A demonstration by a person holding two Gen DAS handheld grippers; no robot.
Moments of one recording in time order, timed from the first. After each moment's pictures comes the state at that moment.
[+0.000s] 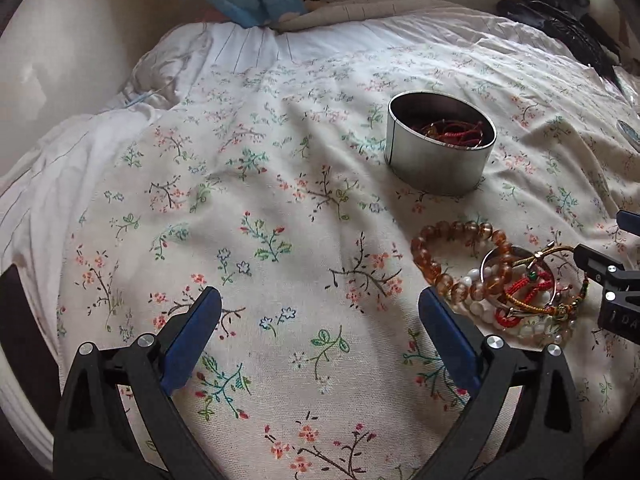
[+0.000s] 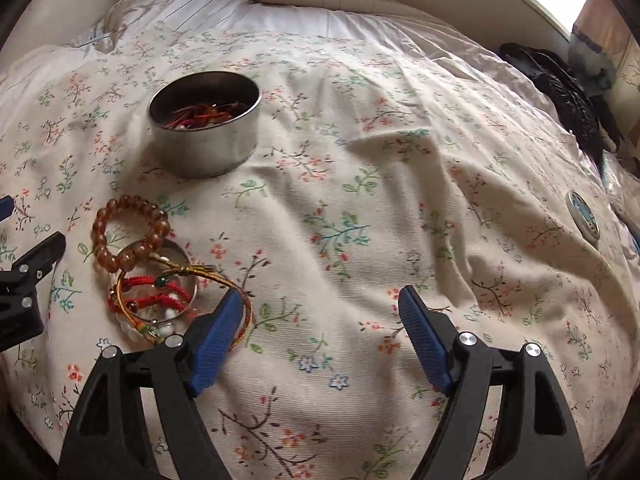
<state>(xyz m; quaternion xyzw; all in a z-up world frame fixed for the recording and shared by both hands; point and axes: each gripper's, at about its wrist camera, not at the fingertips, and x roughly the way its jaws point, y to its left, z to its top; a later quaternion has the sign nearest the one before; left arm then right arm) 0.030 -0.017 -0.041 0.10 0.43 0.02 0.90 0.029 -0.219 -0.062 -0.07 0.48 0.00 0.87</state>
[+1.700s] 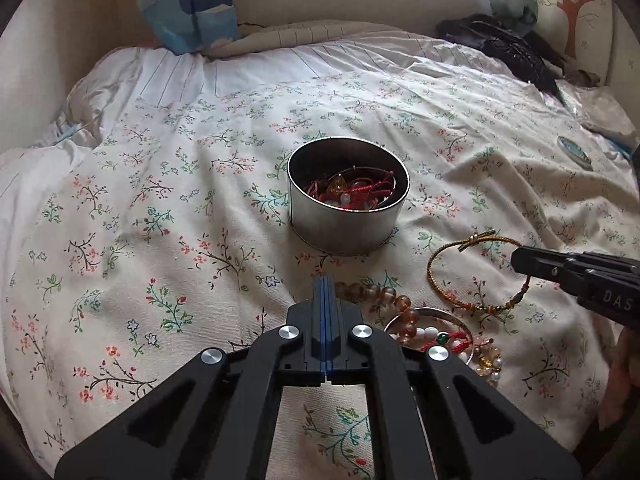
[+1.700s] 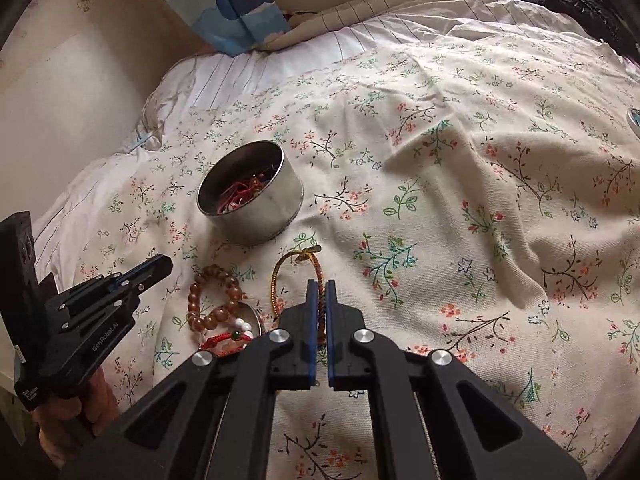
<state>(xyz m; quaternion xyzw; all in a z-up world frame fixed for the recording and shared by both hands) 0.061 -0.057 -0.041 0.08 0.42 -0.09 0.90 0.041 -0.257 -0.050 0.15 0.45 0.12 0.87</state>
